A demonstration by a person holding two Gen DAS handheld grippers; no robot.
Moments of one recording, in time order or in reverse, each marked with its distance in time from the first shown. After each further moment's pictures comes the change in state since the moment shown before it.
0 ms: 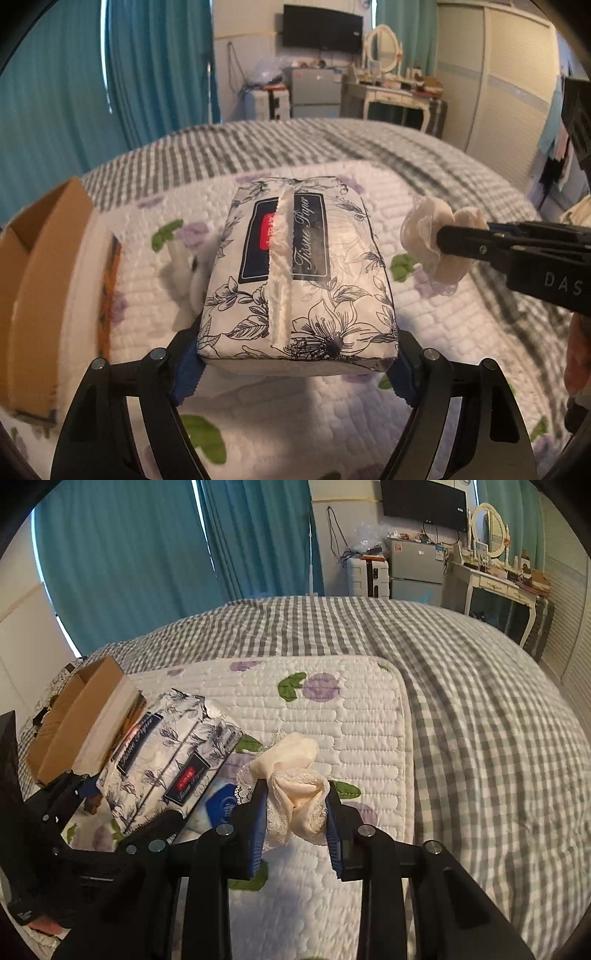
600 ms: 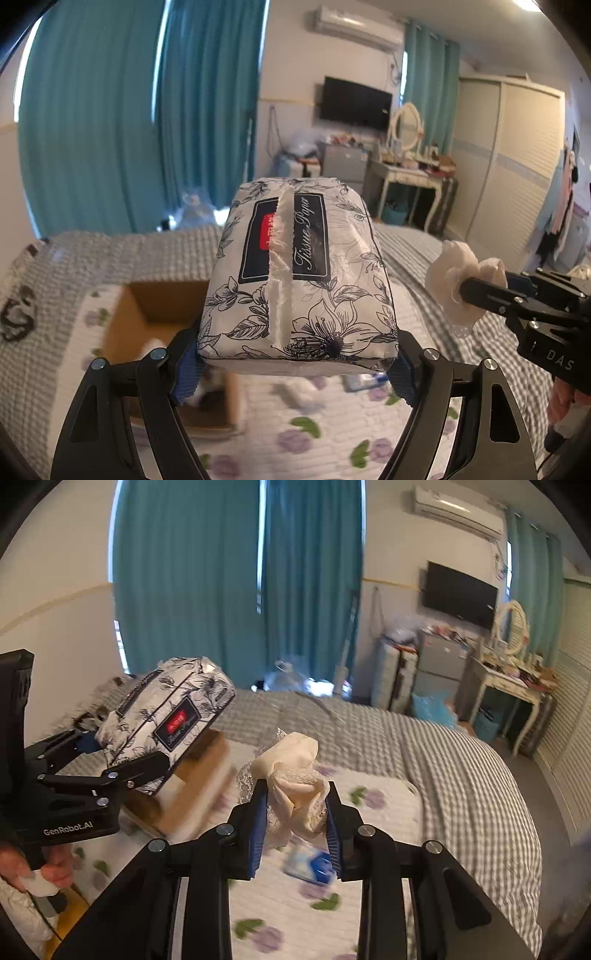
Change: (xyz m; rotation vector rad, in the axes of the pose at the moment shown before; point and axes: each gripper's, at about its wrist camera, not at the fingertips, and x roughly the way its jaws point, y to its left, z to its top) left arm -0.190 0.111 0.053 -0.122 -0.238 0.027; right arm -0.165 0.159 0.054 -0.221 -0.235 -0.001
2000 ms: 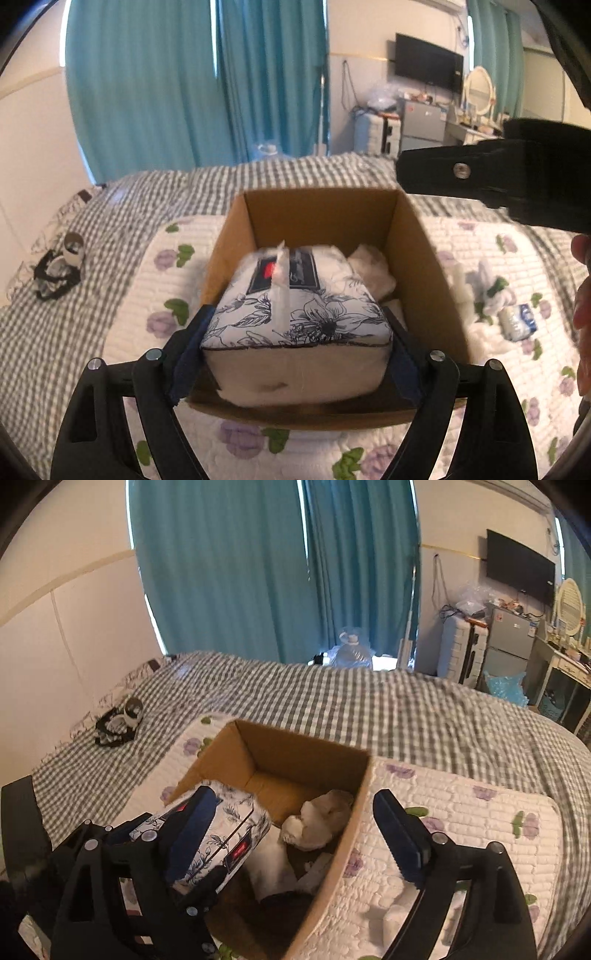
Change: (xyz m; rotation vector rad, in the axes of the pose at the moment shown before) left arm 0.075 0.140 -0.085 -0.040 0.151 0.243; right arm 0.192 0.150 0.041 0.036 0.111 0.175
